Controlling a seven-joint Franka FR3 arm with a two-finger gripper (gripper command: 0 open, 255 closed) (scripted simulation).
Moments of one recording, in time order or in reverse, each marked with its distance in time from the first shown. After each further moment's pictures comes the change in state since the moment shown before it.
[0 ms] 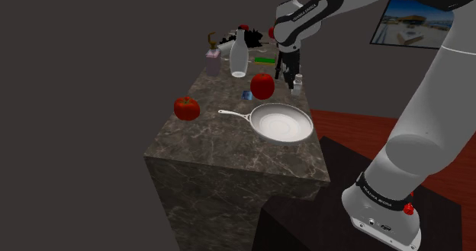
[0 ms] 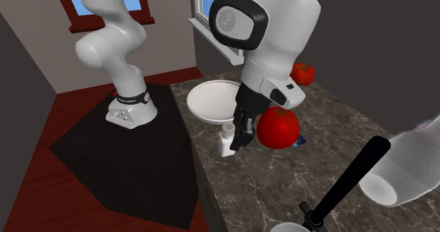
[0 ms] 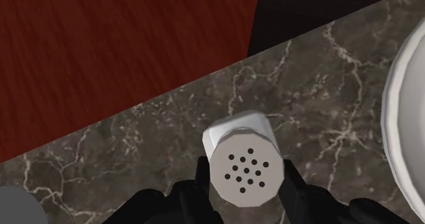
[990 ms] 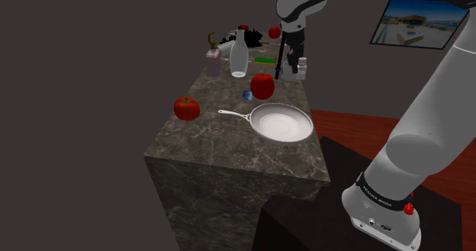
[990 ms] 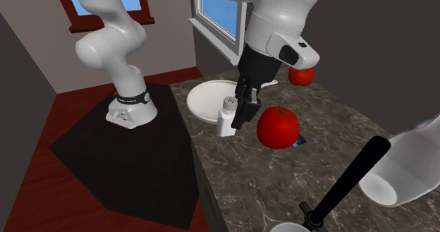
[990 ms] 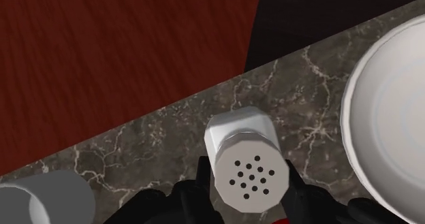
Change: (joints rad) arm 0.006 -0.077 0.003 0.115 -0.001 -0.189 -0.027
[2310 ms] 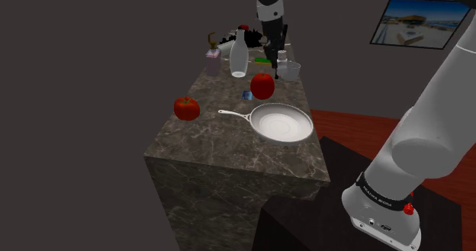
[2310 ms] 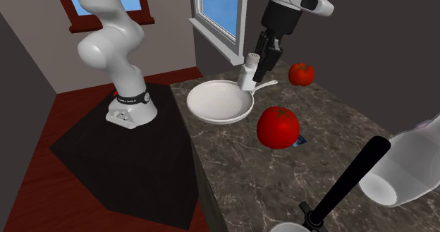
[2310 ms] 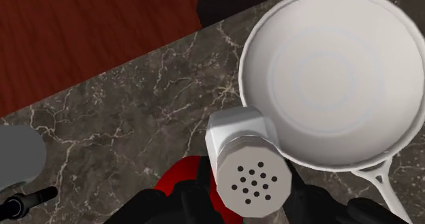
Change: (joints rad) arm 0.121 -0.019 0.120 0.111 0.052 -0.170 0.199
